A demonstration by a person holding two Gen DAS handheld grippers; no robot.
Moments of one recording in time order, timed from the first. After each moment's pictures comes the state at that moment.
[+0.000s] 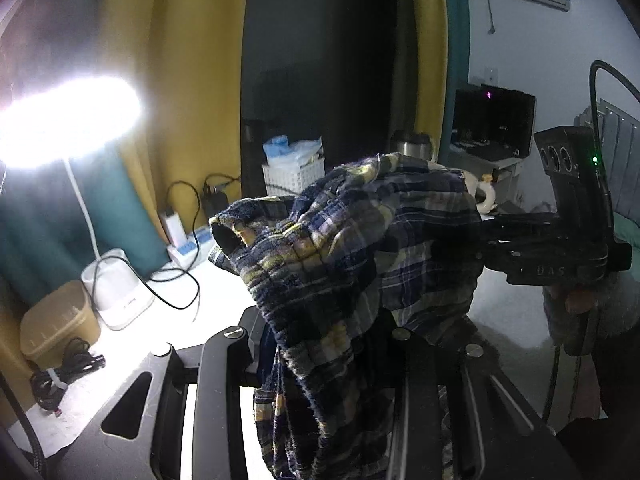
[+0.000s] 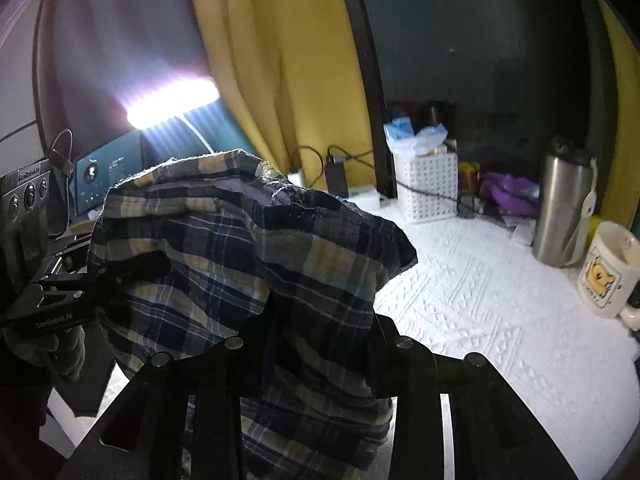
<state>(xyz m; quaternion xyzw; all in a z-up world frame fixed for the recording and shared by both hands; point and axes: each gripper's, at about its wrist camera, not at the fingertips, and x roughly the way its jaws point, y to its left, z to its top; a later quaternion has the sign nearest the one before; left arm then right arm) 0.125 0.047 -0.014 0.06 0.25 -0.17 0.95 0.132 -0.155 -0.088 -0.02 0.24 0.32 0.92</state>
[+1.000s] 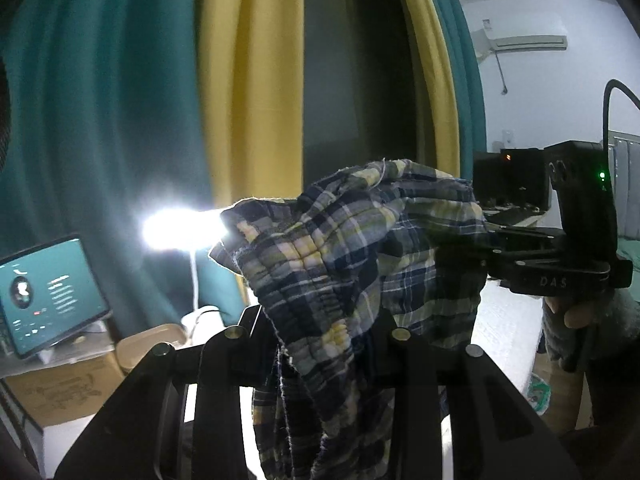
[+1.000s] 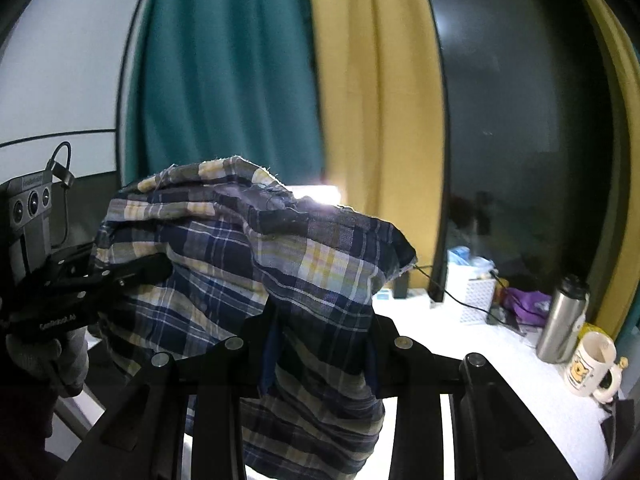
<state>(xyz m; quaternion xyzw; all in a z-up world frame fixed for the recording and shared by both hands) -0.021 0.110 0.058 0.05 0.11 -0.09 0.99 0.003 -0.100 0.002 -0.06 0.09 0.38 0.92</state>
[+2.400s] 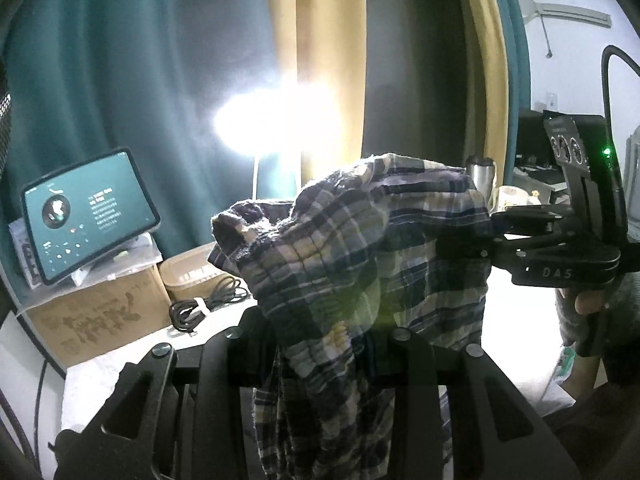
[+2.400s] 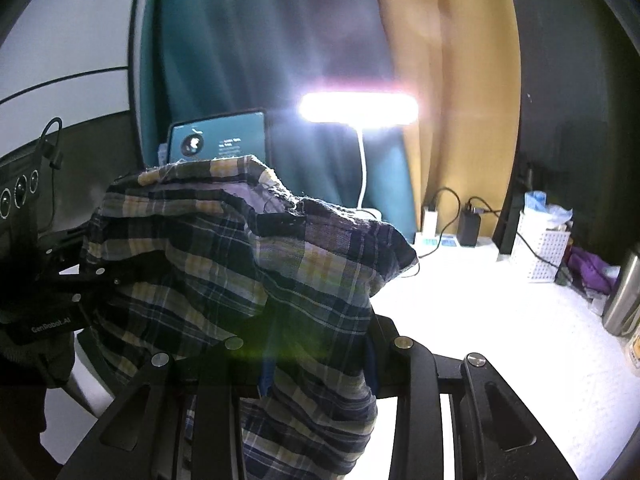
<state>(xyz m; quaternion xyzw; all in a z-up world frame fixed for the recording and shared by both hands) -0.021 0.161 -0.002 0.04 0.21 -0.02 0.98 0.036 0.002 -0.065 -0.09 0.20 0.41 0.89</state>
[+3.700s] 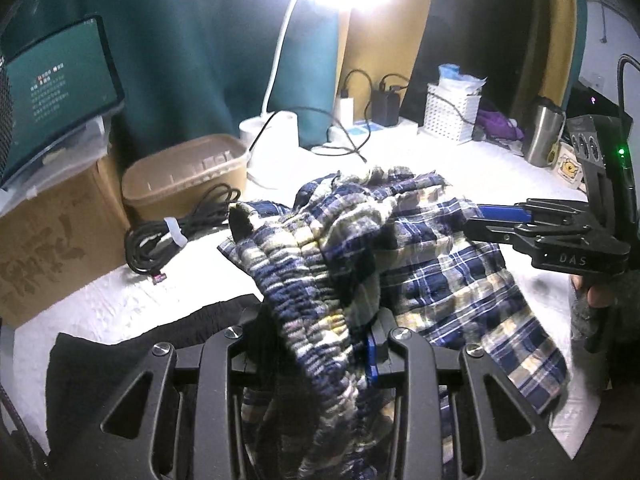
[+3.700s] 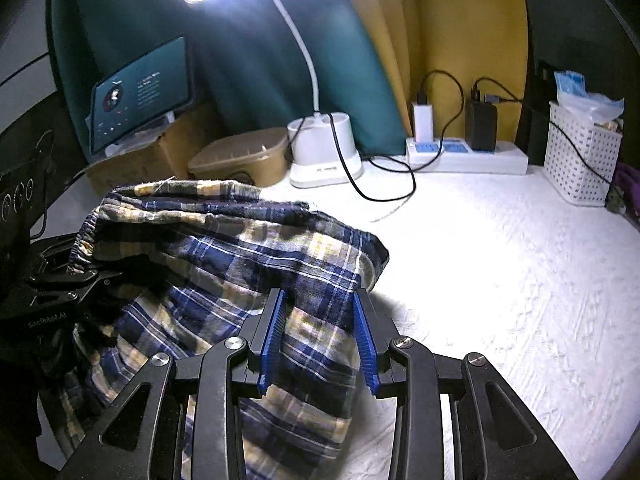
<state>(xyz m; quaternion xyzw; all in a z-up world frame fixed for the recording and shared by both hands) 0.091 0.202 -0.088 -0.01 0.37 0.00 0.93 0.170 0.041 -0.157 -0.07 0.33 0.40 0.85</state>
